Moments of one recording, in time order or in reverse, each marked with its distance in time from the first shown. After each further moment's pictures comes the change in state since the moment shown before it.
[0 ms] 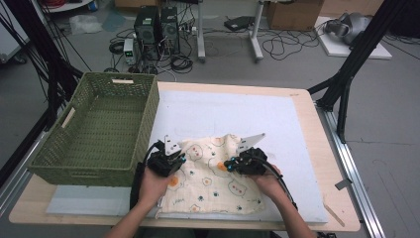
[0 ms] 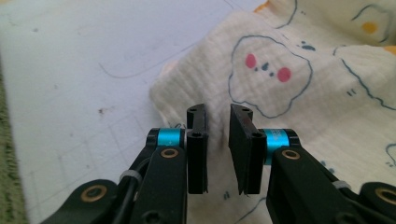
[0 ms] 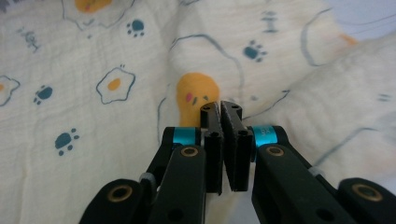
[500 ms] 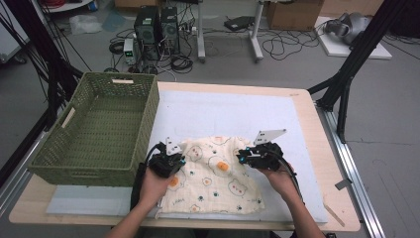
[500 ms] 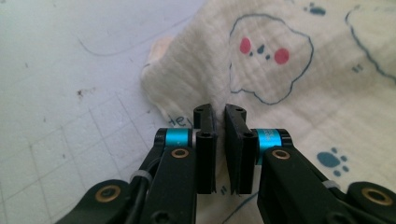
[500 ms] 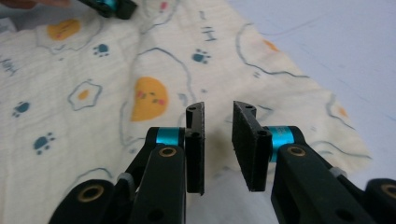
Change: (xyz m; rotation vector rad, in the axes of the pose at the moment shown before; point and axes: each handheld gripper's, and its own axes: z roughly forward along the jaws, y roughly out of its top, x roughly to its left) left arm 0.005 -0.006 0.007 0.010 -0.025 -0.036; right arm -0.023 -0.016 -0.044 -0.112 -0.130 0.091
